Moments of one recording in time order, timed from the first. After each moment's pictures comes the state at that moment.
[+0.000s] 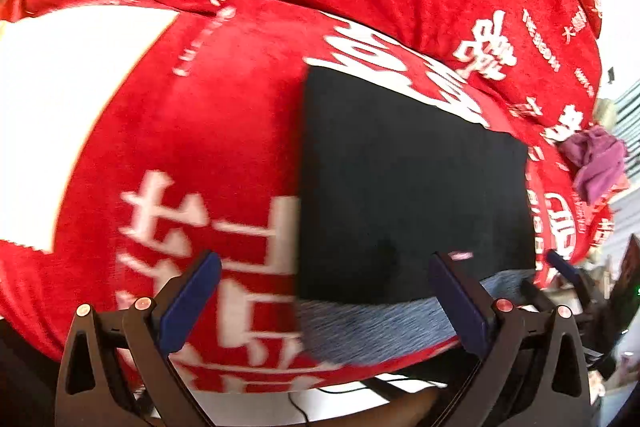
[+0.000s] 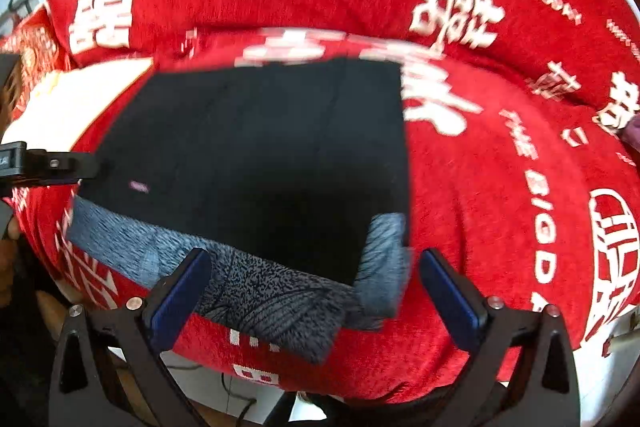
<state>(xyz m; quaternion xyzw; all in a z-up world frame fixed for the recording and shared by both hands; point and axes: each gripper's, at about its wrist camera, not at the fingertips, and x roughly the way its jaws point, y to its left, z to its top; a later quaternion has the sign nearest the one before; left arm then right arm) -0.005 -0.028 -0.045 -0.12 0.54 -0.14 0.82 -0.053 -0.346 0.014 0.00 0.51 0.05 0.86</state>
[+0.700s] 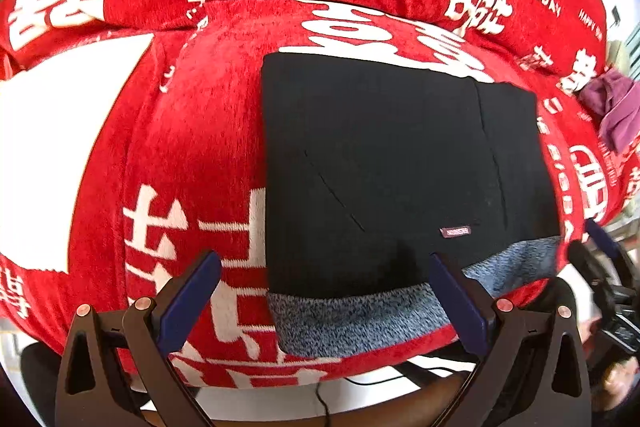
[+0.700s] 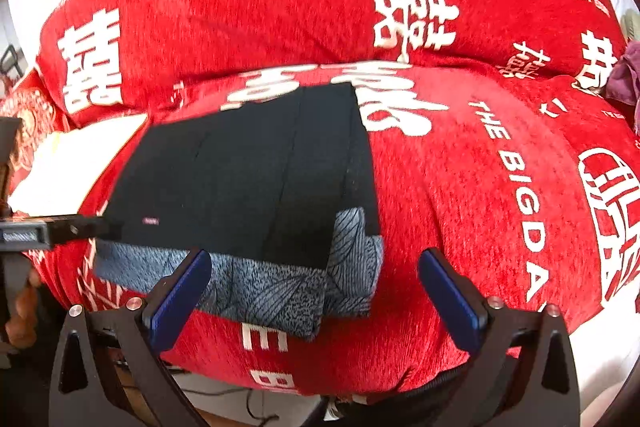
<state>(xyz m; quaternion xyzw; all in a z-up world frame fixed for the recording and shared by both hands) -0.009 -0.085 -0.038 -0.01 0.56 -0.13 0.82 -0.078 -0.371 0.032 0.08 0.46 0.01 0.88</state>
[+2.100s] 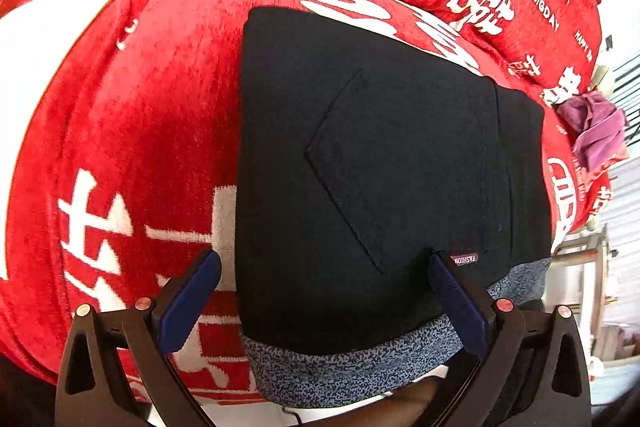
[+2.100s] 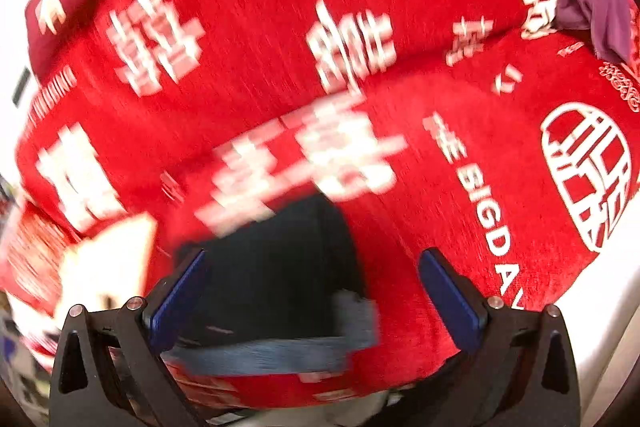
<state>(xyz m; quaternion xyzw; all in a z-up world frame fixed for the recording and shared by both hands) 0.019 -0.079 -0.081 -0.09 0.60 -0.18 0.78 -0.043 -0.412 0.167 0.25 0.44 -0.06 0.86</state>
